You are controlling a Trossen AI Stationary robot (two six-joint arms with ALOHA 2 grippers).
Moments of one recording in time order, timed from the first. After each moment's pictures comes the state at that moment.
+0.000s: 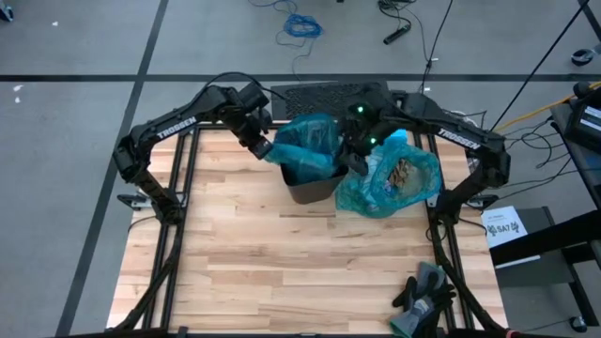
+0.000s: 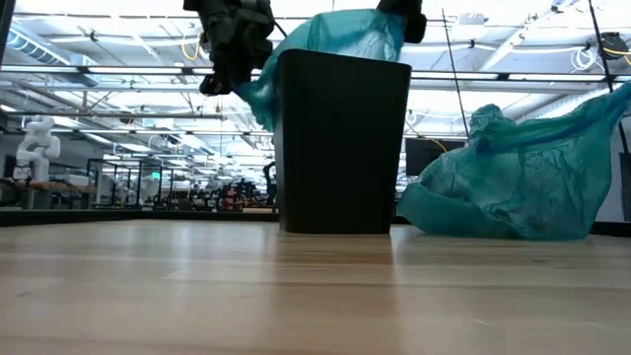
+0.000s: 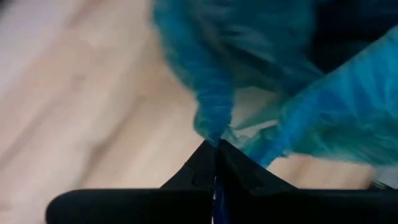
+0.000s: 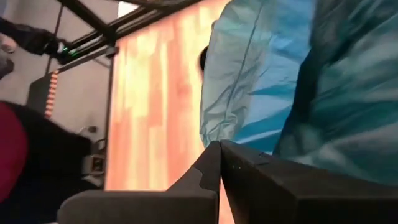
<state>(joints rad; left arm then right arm) 0.60 1.60 1.61 -1.24 0.35 -0.14 -0.37 1.55 1.77 -1.13 -0.50 0.06</state>
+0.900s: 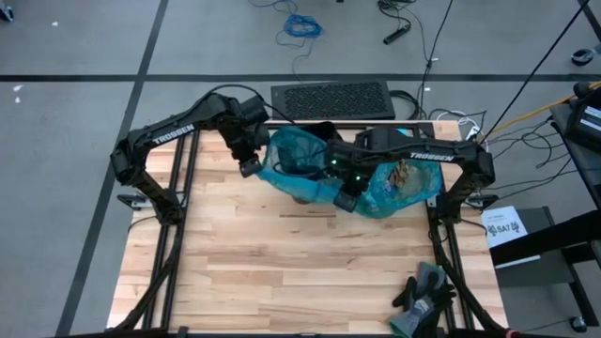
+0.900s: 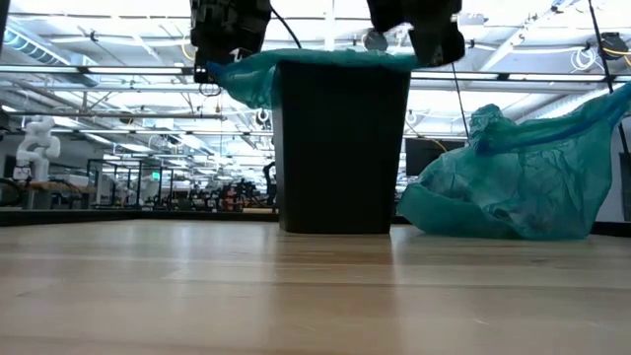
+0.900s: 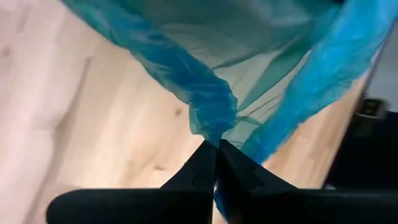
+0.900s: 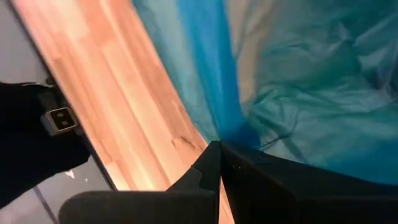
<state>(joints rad) 0.50 1.57 1.61 -1.42 0.42 0.04 -0.12 1.68 1.72 -1.38 -0.29 0.42</state>
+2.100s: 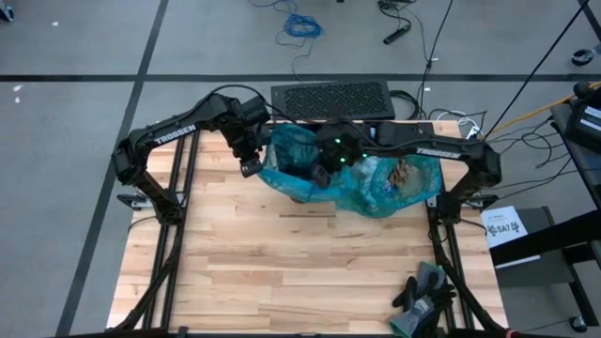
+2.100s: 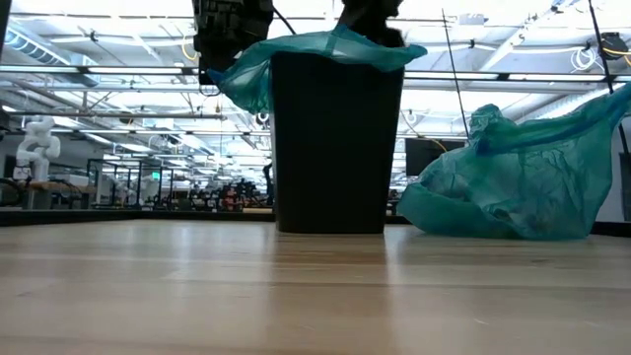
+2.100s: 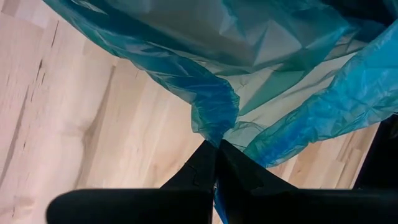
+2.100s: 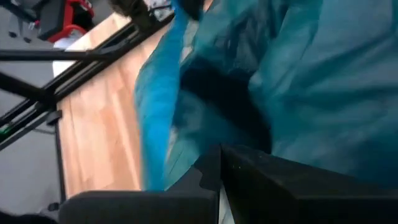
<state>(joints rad) 0.50 1.58 1.61 -1.39 0.34 0.09 -0.16 1.61 1.64 -0.80 -0.10 0.45</state>
